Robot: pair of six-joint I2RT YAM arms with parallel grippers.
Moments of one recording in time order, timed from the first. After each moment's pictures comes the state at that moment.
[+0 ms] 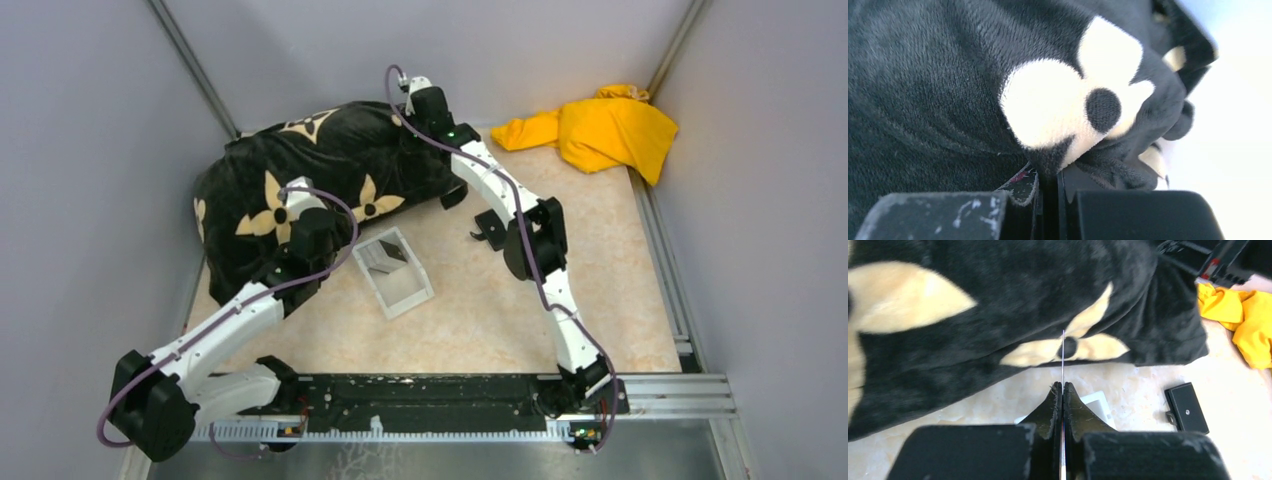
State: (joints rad) left arm -0.59 1.05 0.70 -0.01 -0.56 -0.66; right arm 0.57 2.41 2.37 -0.50 -0.02 0.19
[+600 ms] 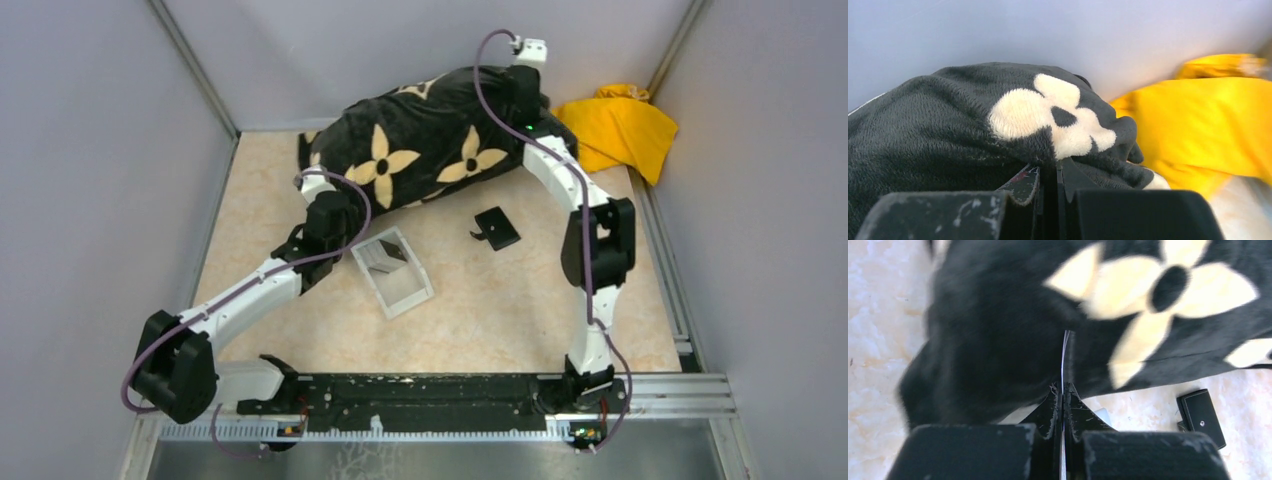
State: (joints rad) left arm -0.55 1.24 0.77 0.04 -0.54 -0.65; right arm 0.32 2.09 1.95 -0.06 0.43 0.10
